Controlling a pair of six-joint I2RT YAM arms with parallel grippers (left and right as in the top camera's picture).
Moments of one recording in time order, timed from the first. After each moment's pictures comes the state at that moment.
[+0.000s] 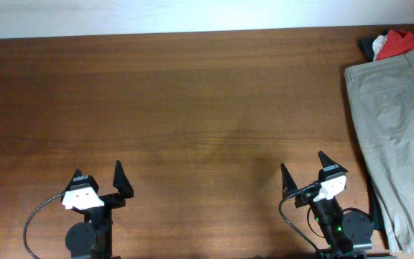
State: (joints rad) left arm 0.12 0.01 0.02 -0.08 0.01 -0.17; right arm 0.03 0.01 0.01 -0.05 -0.25 -0.01
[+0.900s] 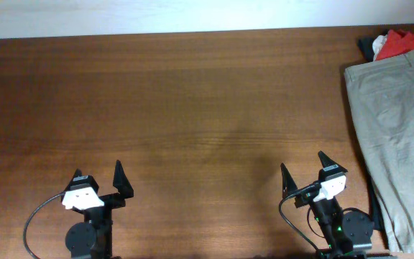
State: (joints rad) left arm 0.12 0.01 0.02 -0.08 0.01 -0.17; right arm 0.03 0.01 0.01 -0.05 -0.25 -0.01
